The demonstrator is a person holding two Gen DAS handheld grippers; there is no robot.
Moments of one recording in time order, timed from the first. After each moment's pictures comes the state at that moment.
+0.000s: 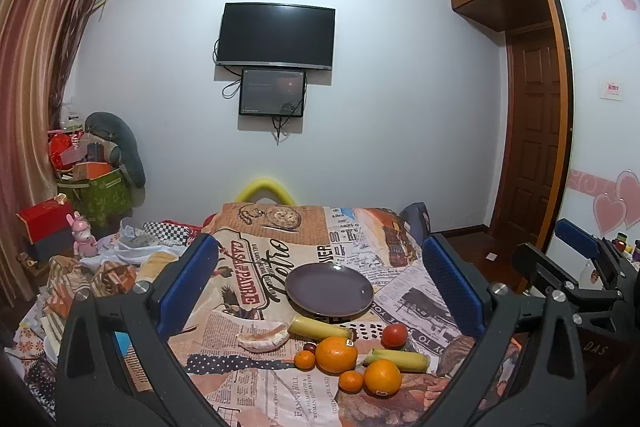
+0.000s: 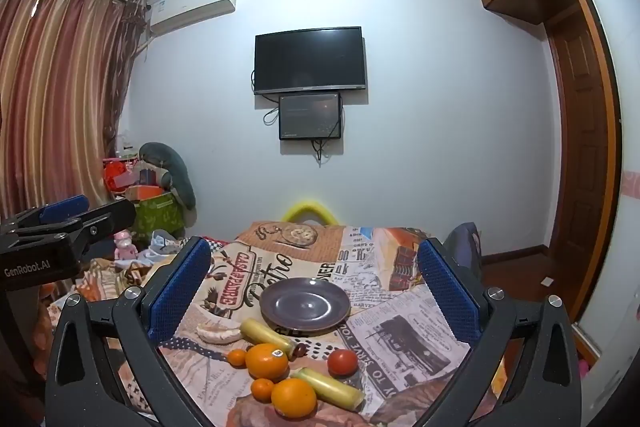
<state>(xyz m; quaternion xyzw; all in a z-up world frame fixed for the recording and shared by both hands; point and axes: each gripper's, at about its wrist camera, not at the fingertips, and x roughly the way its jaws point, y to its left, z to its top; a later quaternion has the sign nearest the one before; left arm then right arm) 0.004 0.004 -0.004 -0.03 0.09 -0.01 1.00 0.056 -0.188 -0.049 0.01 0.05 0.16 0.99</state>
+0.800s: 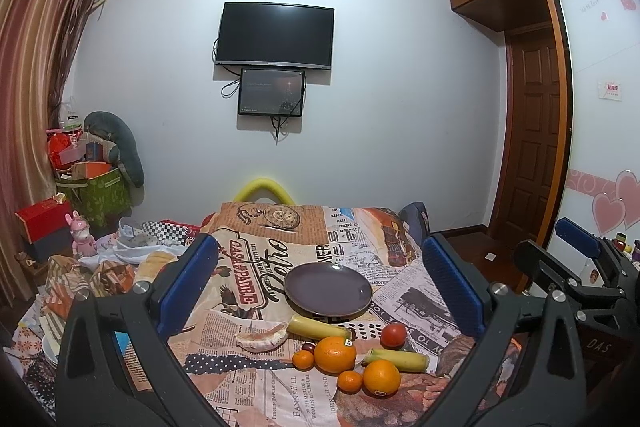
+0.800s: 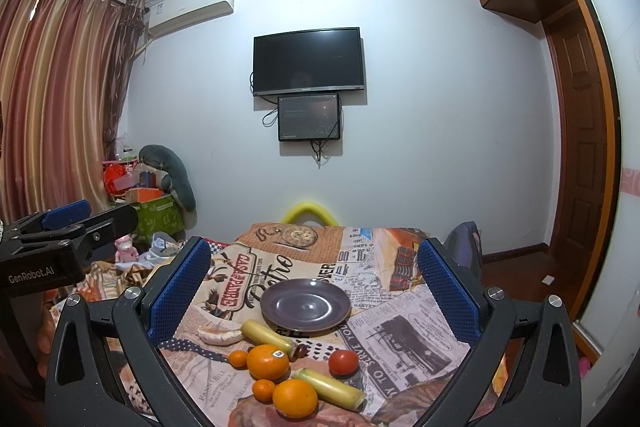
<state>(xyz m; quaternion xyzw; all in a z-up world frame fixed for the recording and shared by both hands) 0.009 0.002 -0.003 -0.03 0.09 -0.01 1.00 0.052 -0.190 -0.046 0.01 0.05 0.16 0.99</state>
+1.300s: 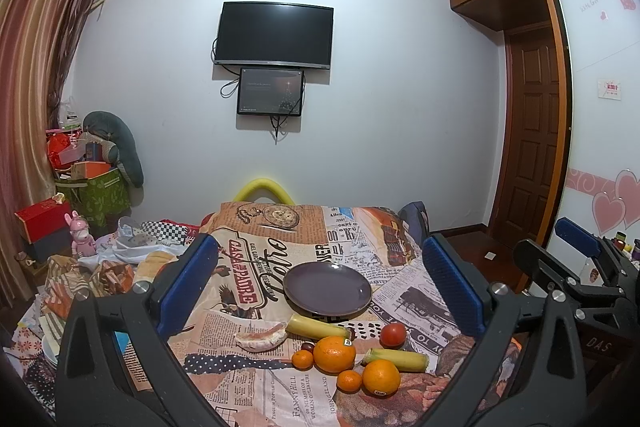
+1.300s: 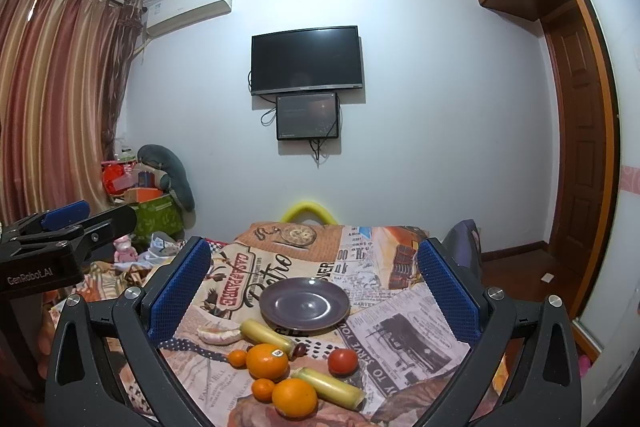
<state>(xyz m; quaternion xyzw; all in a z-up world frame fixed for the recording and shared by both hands) 0.007 0.006 -0.004 -0.03 0.09 -0.01 1.00 0.050 -0.189 -0.045 0.01 0.05 0.16 0.99</state>
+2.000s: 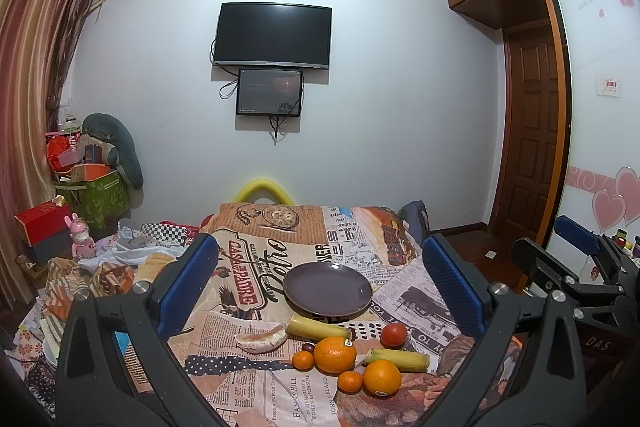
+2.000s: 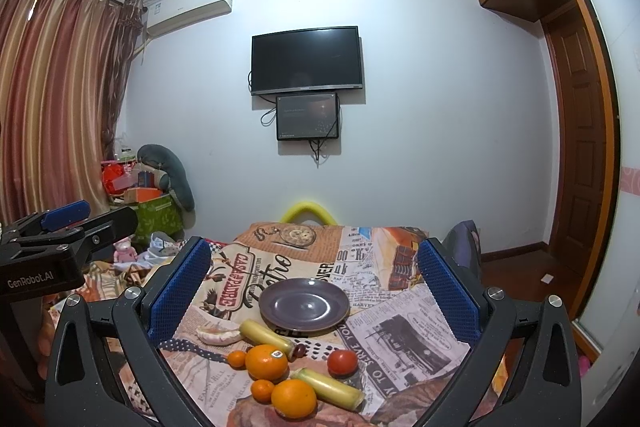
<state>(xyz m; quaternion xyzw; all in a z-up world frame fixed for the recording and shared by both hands) 0.007 0.006 -0.005 -0.03 0.09 -0.01 1.00 0.051 -0.189 -0.045 0.01 0.05 0.16 0.99</state>
